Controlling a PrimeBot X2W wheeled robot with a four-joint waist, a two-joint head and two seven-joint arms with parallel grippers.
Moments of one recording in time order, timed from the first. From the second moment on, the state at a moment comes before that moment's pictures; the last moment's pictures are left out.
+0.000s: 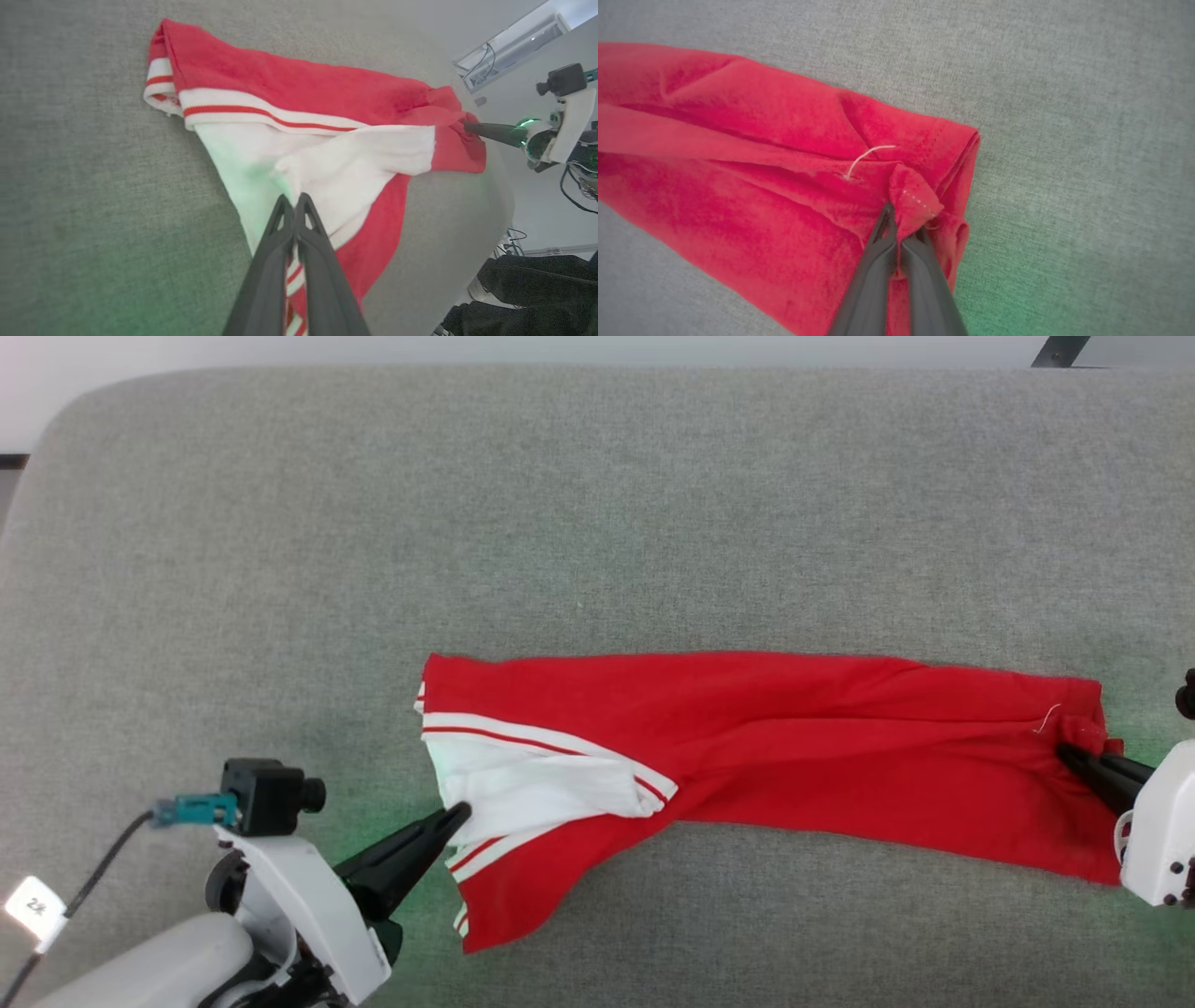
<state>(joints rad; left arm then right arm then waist) -0.63 0.87 -1.15 0.07 -1.44 -0.13 -0.19 -0.33 -0.67 0.27 0.14 0.79 0.13 0.53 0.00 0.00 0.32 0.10</state>
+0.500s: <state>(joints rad) -0.60 0.81 -1.08 0.14 -1.45 -0.13 -0.26 -0.32 -0.64 0.25 0.13 0.80 0.13 0.50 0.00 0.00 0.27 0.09</state>
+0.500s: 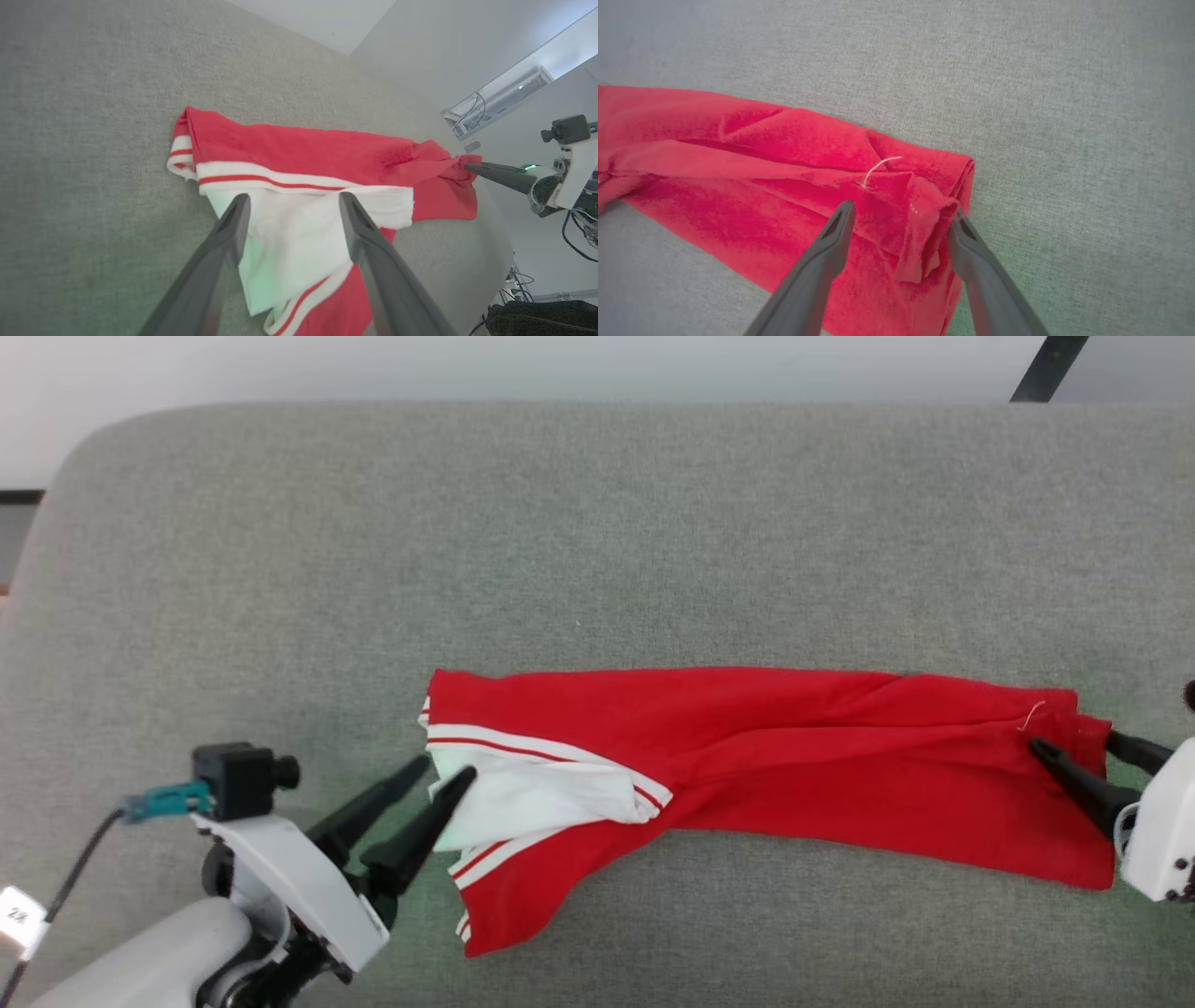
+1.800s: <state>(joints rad) -0.10 0.25 -0.10 0.11 -0.49 -0.13 -0.26 -0.33 -0.56 -0.03 0.32 0.66 0.13 0.91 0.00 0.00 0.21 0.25</state>
